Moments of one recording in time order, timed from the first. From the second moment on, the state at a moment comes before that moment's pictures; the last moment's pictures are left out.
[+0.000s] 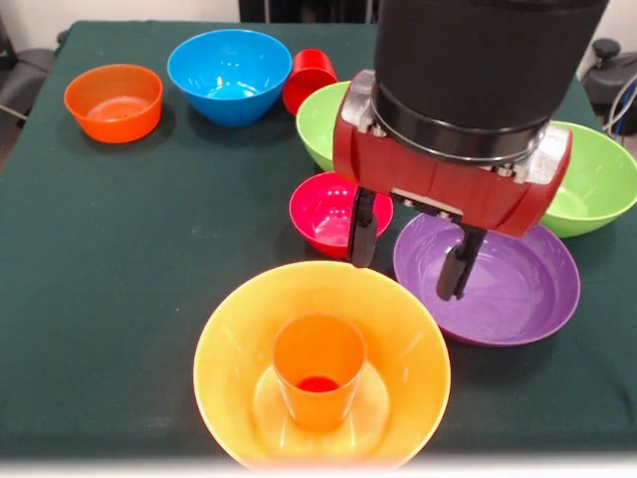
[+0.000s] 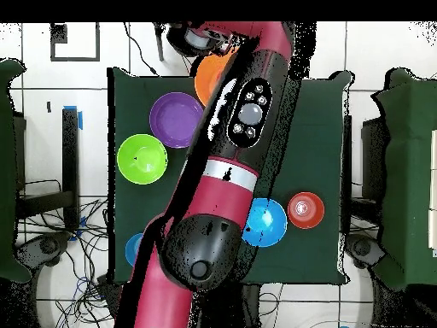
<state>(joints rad) -0.20 0.18 -1.25 0.14 1.23 1.30 1.86</state>
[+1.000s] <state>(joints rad) -0.18 0.17 -0.98 0.23 1.02 1.30 1.86</state>
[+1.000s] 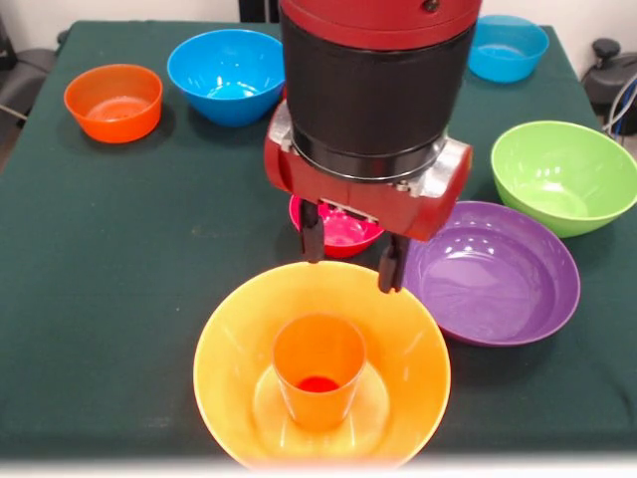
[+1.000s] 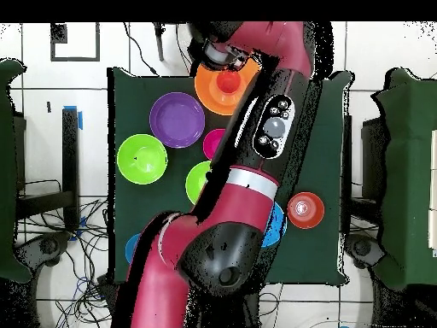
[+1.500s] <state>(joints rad) -0.17 0.16 -0.90 0.24 0.93 1.30 1.86</state>
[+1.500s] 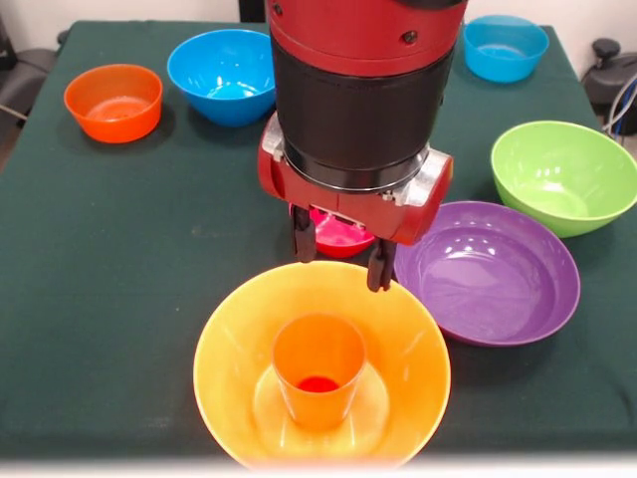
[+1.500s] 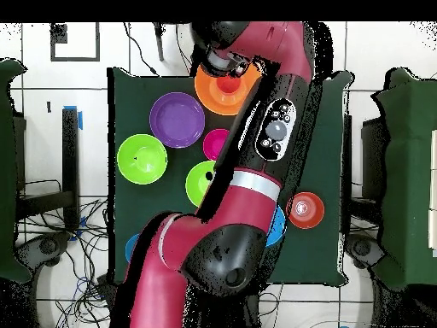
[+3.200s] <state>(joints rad) -0.19 0.03 -0.73 0.24 0.75 1.31 1.86</state>
